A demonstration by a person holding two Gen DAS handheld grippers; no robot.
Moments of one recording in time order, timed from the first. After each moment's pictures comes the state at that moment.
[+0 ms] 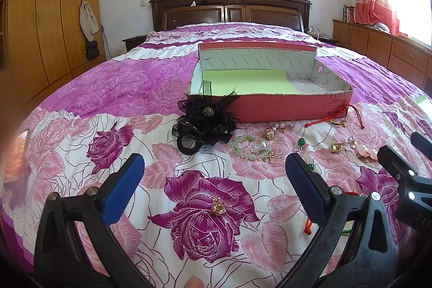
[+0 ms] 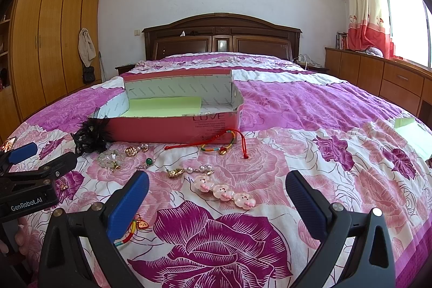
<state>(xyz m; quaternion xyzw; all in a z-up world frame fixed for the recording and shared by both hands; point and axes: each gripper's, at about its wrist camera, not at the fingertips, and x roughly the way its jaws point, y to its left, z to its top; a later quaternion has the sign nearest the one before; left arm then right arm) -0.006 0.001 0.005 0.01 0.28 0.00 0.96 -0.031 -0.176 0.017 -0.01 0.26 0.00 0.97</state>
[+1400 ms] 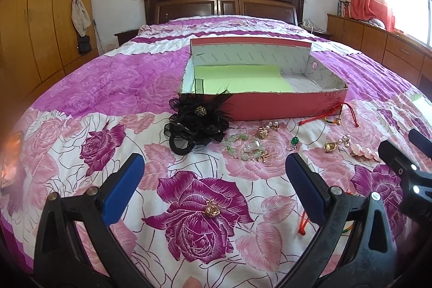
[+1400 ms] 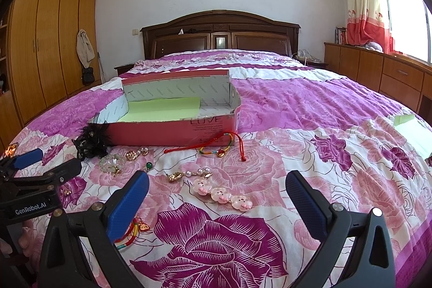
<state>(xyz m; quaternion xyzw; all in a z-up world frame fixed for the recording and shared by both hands) 0.002 0.002 0.008 0.01 0.30 -0.02 0.95 -0.030 -0.186 0.024 0.01 0.27 0.00 0.96</state>
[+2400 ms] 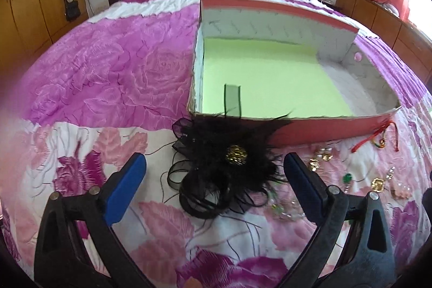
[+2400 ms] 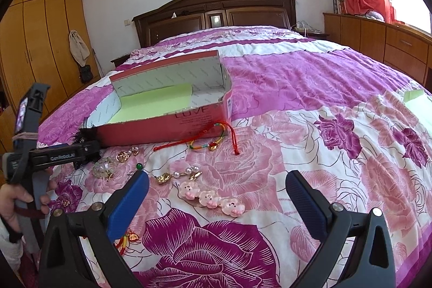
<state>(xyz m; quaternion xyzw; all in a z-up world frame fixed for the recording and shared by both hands) 0.118 0.031 -0.014 -0.01 0.42 -0.04 0.90 0.002 -0.209 0.022 0.06 0.33 0.00 0.94</state>
